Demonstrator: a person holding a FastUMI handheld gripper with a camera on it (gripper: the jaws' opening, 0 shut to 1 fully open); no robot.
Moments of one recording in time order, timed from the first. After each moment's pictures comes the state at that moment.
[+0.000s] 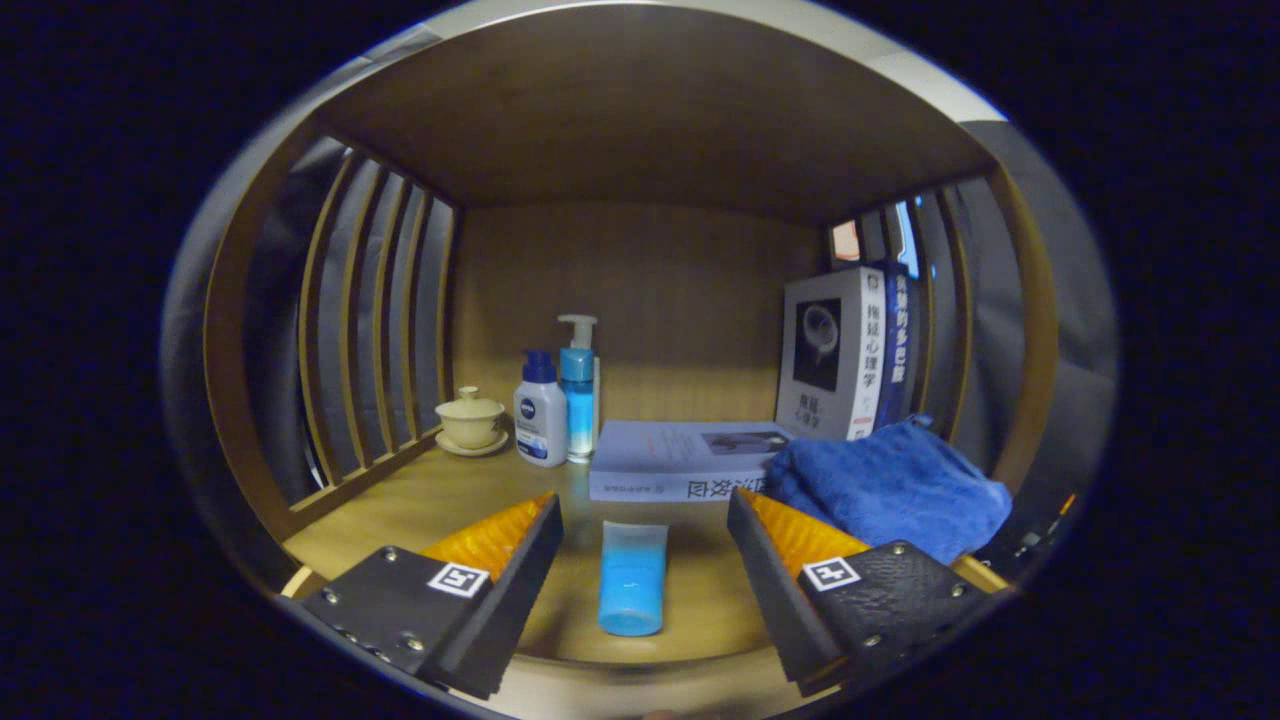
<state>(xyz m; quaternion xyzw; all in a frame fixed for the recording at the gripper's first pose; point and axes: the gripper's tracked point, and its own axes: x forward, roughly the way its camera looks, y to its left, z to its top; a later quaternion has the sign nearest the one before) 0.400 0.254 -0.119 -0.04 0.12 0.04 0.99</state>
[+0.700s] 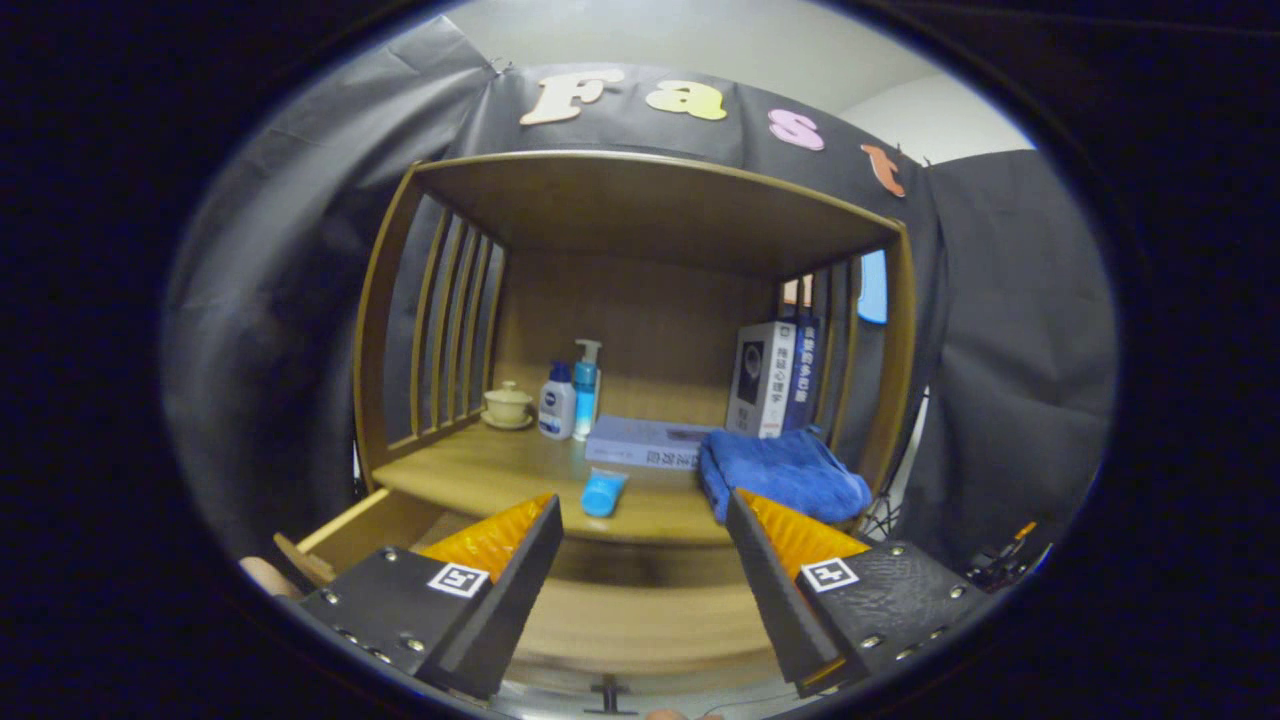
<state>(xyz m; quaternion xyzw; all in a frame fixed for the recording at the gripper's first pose) 0.227 0.184 -0.090 -0.09 0.10 0.05 0.99</state>
